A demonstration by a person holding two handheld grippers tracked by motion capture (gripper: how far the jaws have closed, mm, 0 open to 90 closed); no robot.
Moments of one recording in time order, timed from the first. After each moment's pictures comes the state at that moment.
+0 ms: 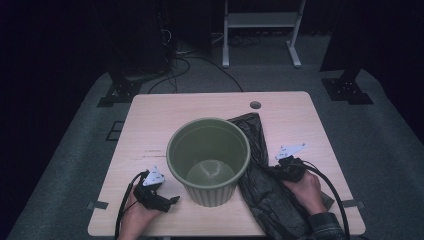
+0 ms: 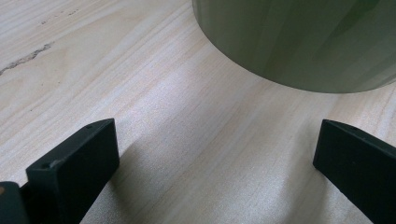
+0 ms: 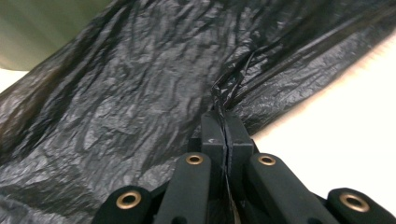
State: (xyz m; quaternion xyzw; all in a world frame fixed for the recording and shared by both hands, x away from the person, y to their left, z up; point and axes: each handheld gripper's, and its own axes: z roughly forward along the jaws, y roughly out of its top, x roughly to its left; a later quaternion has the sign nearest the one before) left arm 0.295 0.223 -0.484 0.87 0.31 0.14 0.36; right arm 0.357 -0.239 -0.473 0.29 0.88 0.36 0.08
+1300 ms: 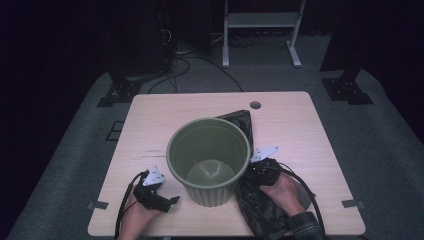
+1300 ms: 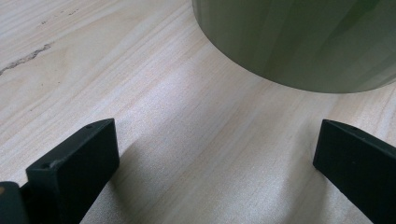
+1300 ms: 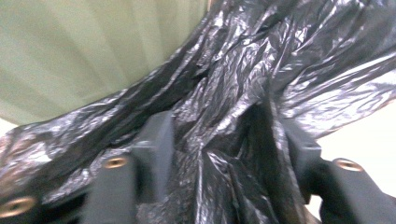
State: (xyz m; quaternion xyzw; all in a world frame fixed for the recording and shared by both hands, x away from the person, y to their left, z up) left arm 0.295 0.223 -0.484 0.87 0.31 0.14 0.36; right arm 0.354 -0.171 -0.476 0.27 0.88 0.36 0.11
